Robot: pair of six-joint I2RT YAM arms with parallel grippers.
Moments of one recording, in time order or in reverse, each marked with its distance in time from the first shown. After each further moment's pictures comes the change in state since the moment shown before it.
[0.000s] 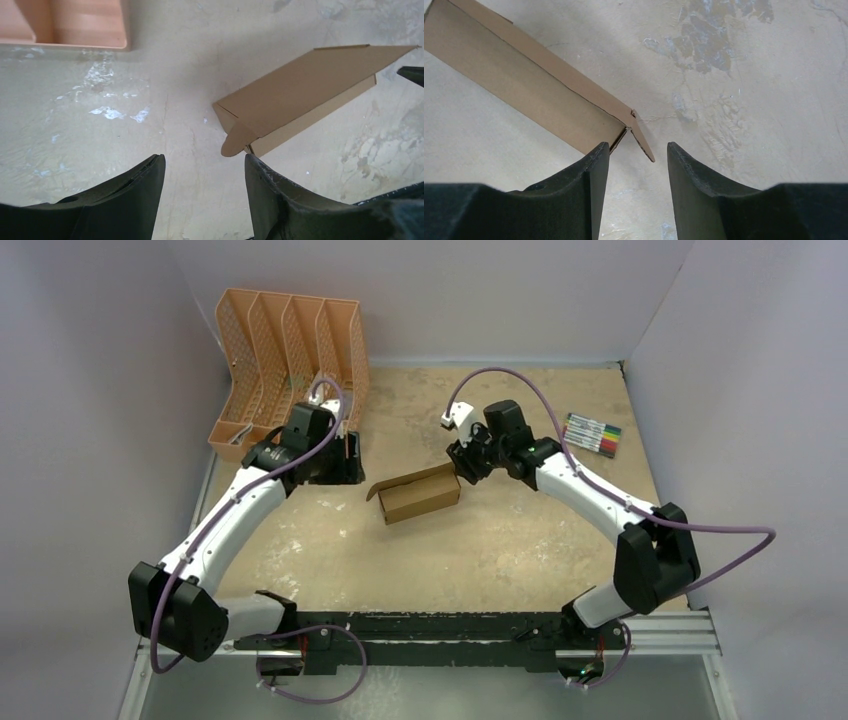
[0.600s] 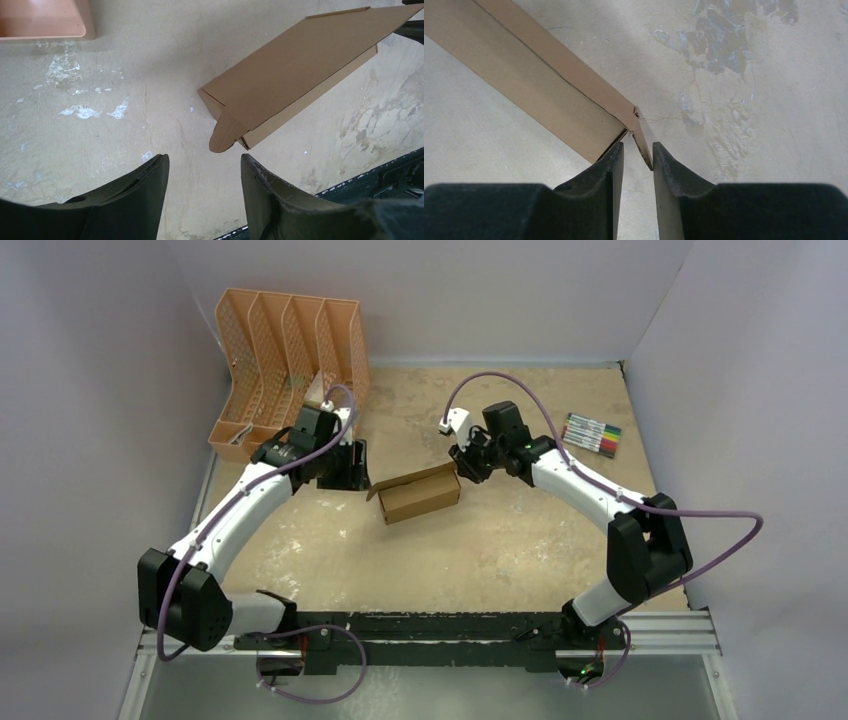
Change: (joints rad) left arm -0.001 0.041 -0.029 0.007 0.126 0.053; right arm -0.019 0.062 0.004 -0.010 -0.062 -0.100
